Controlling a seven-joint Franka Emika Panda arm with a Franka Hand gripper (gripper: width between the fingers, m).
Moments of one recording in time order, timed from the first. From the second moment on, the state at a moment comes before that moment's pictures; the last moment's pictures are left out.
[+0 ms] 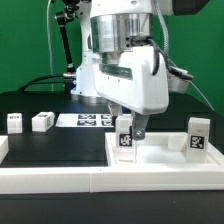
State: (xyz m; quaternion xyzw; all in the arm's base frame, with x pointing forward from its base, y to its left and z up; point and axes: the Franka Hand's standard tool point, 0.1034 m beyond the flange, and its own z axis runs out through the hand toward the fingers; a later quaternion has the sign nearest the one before) arm 0.627 0.001 0.074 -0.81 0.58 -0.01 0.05
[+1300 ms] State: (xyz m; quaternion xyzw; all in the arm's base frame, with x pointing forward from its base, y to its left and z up) arm 0.624 0.000 0.075 -0.99 0.11 -0.01 0.00
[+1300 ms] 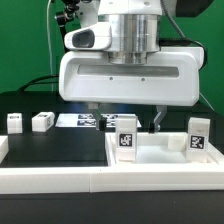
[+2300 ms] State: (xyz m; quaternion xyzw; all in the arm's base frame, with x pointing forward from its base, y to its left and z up) arm 0.623 0.000 0.074 -0.95 0.31 -0.01 0.01
